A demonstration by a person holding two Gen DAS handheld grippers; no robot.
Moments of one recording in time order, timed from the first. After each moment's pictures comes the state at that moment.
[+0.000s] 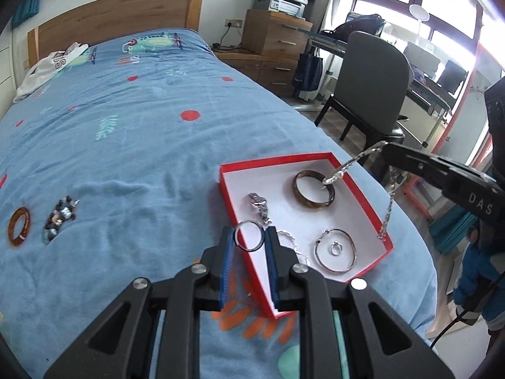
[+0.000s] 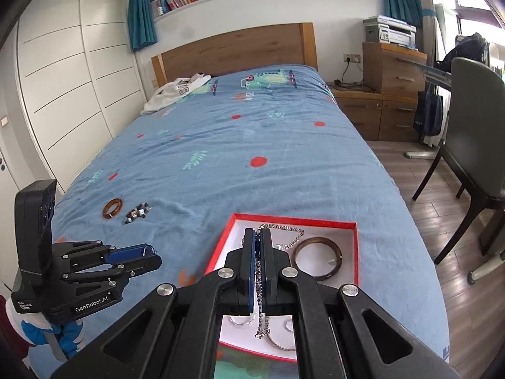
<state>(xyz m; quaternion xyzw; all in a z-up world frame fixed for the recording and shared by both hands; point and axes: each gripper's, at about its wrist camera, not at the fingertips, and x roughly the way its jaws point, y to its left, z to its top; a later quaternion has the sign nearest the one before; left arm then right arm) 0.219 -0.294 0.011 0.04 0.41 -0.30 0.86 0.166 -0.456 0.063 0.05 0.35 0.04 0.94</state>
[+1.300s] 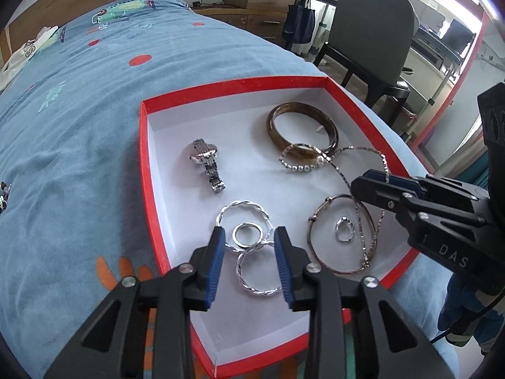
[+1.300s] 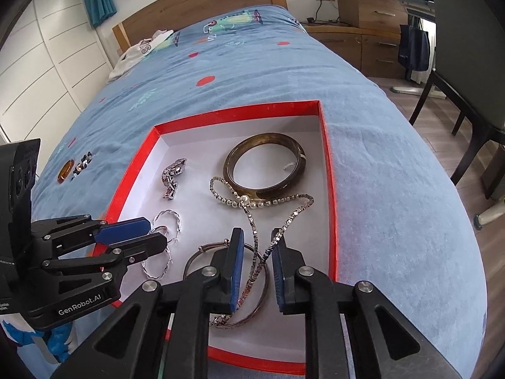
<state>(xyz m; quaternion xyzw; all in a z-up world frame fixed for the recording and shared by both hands) 0.230 -0.377 -0.078 0.09 0.48 -0.30 0.82 0.172 -0.512 -0.056 0.09 0.45 0.00 0.89</state>
